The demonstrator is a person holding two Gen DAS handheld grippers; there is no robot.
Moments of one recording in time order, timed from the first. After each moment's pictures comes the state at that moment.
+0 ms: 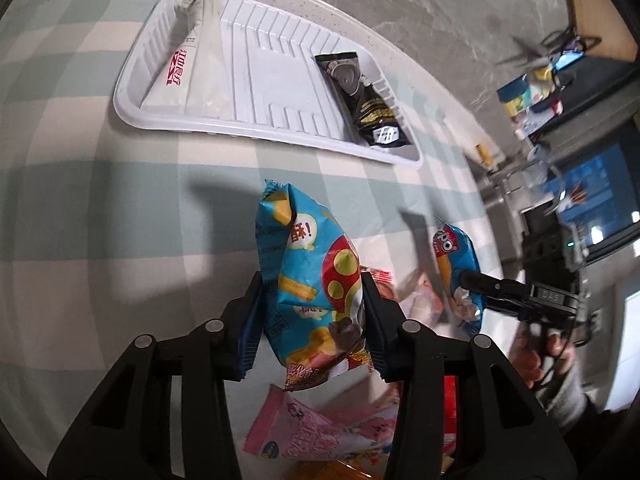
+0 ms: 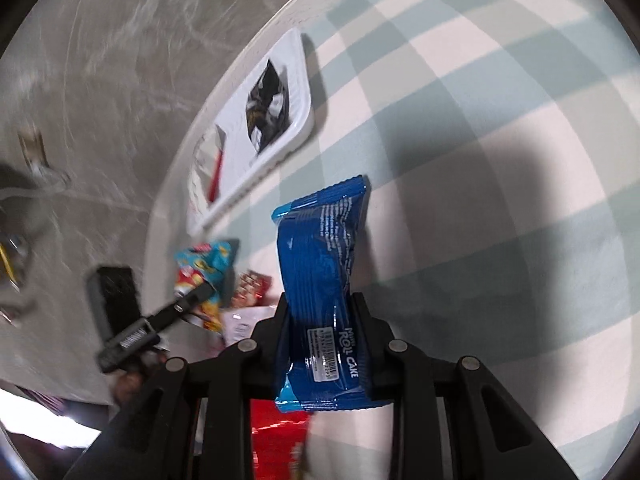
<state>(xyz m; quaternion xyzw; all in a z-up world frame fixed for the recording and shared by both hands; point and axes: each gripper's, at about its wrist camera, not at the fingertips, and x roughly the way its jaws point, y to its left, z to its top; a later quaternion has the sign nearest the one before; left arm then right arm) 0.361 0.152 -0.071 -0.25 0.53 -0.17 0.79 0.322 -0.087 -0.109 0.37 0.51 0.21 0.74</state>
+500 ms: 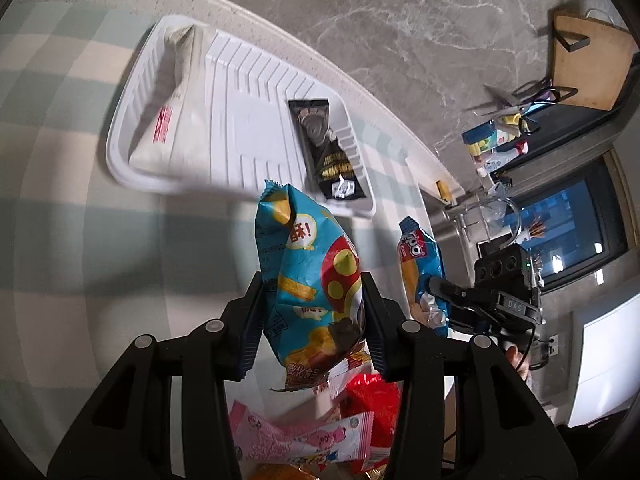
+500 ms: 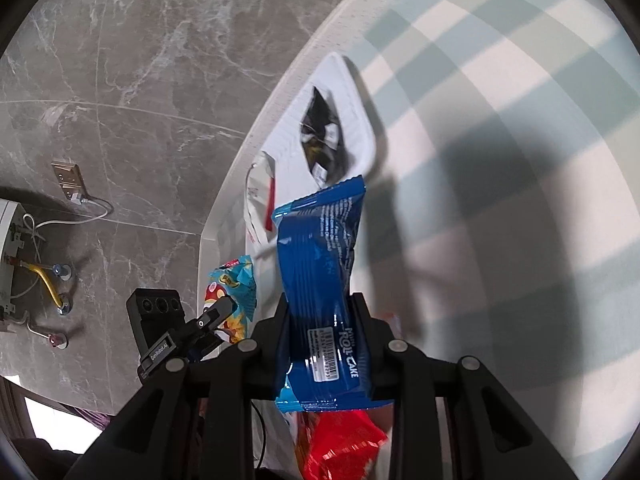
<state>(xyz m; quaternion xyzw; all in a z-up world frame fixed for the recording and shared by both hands) 0.375 0.176 -0.035 -0.32 0.48 -0.20 0.79 0.351 -0.072 -0.079 0.41 0.48 0.25 0.74</state>
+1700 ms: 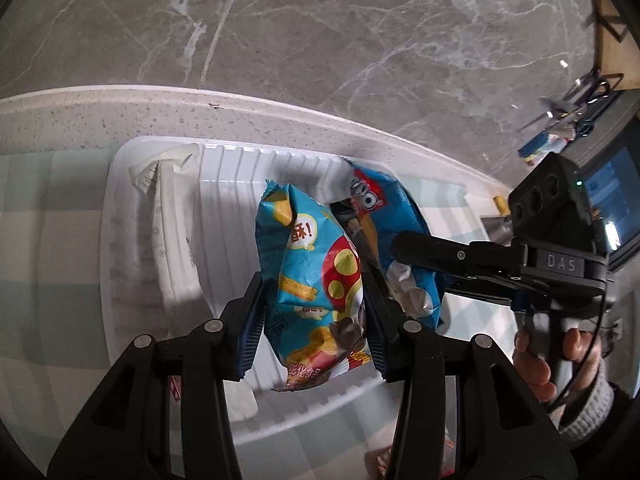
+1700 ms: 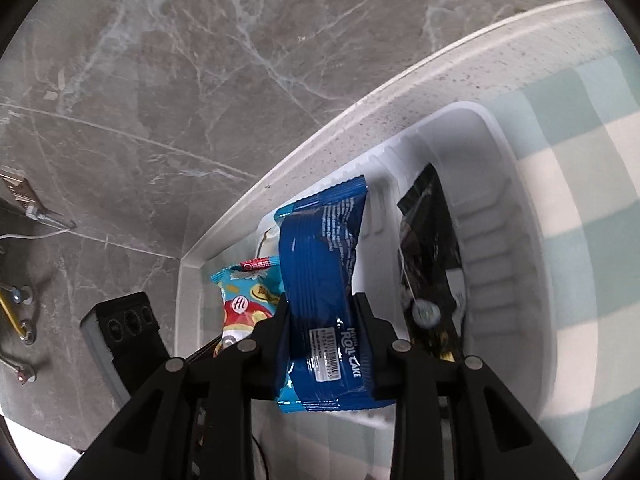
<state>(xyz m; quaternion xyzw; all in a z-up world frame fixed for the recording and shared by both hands) 0.521 0.184 -0.035 -0.21 0.48 -0.13 0.84 0.528 0.018 -0.060 0.33 0.50 0.25 0.76</state>
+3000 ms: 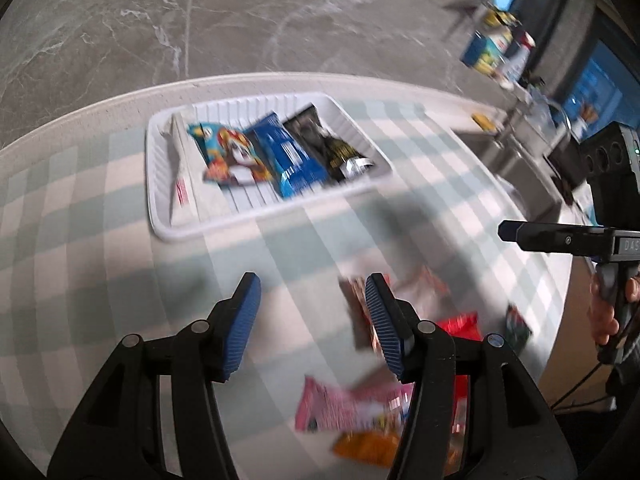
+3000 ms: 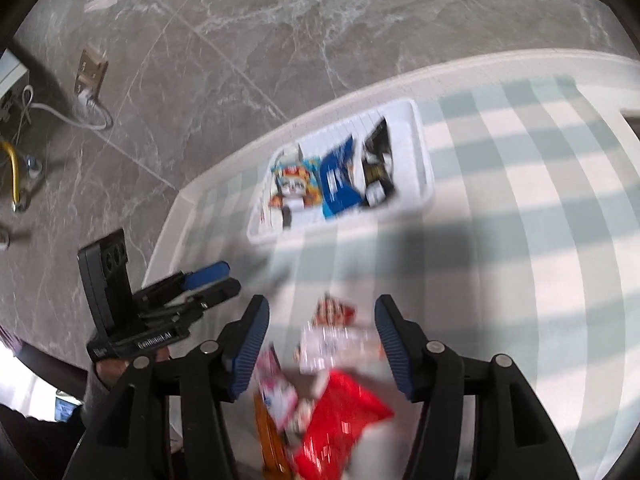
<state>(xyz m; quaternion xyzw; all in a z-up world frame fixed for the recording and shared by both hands) 0.319 0.134 0.008 -0.06 0.47 -0.15 0.87 0.291 -0.028 -0.005 0.20 0.47 0.23 0.83</state>
